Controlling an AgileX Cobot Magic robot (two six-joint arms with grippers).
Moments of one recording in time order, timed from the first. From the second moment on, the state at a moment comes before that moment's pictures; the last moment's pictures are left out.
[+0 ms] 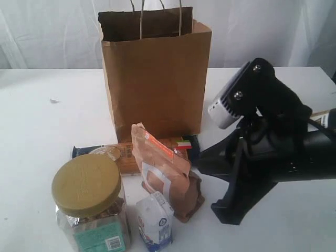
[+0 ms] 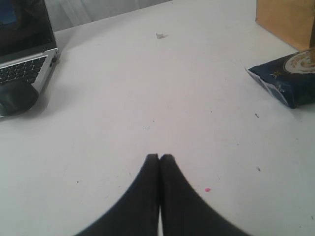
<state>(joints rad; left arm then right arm) 0.09 0.00 0.02 -0.29 0.40 0.53 0.62 1.07 -0.72 0.59 0.56 -0.77</state>
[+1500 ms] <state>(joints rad) 0.09 0.00 0.02 -0.29 0.40 0.53 0.69 1.51 -0.75 0.69 0.22 -0.85</state>
